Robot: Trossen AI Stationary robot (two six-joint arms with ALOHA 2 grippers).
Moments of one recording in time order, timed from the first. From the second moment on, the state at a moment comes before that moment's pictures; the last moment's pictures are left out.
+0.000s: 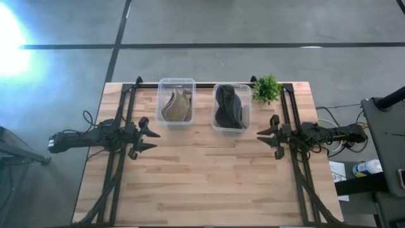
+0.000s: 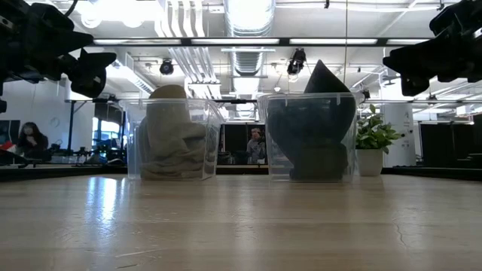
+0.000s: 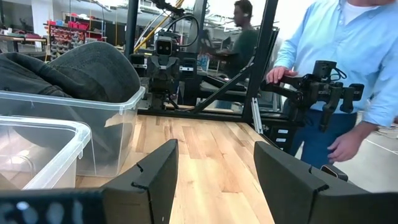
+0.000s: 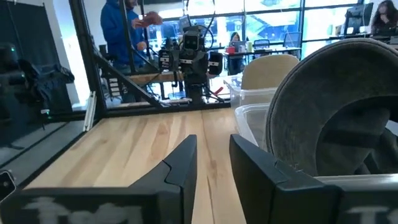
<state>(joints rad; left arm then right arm) 0.07 0.02 0.01 0.05 0.25 -0.16 0.13 0.00 0.01 0.04 0.15 0.11</state>
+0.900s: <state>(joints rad) 0.07 0.02 0.01 0.05 0.25 -0.16 0.13 0.01 0.01 0.04 0.15 0.10</state>
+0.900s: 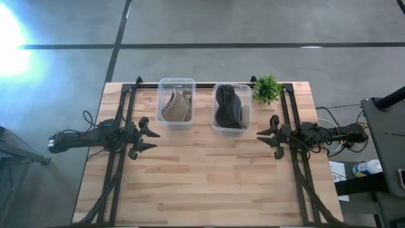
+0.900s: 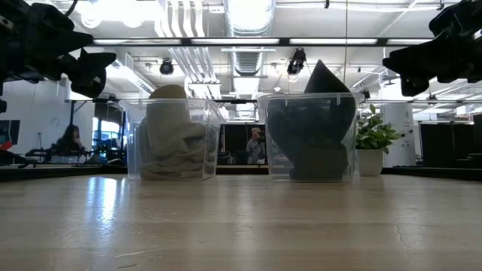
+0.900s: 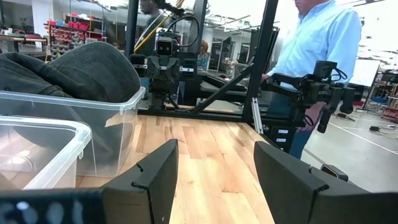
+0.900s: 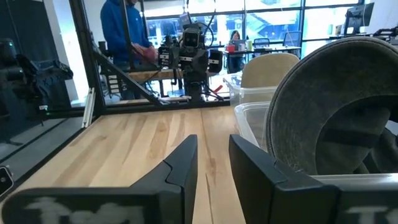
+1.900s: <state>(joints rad) 0.07 0.02 0.01 0.05 0.25 -0.16 0.13 0.01 0.01 0.04 0.15 0.10</state>
